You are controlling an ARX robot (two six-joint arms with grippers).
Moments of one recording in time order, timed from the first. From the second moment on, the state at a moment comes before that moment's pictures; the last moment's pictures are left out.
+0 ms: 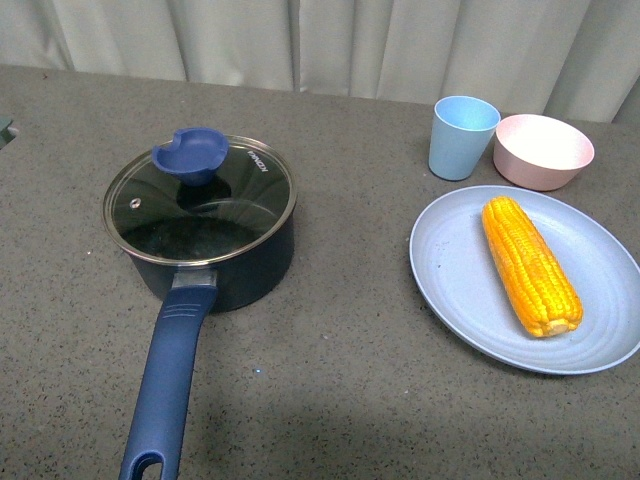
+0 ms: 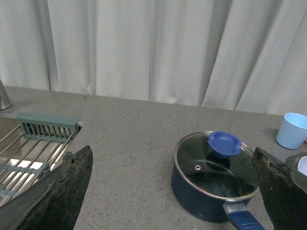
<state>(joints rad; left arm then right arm) 0.00 0.00 0.02 0.00 0.00 0.00 0.00 0.00 0.01 0.00 0.00 -0.01</state>
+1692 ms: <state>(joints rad) 0.00 0.00 0.02 0.00 0.00 0.00 0.00 0.00 0.01 0.00 0.00 -0.01</state>
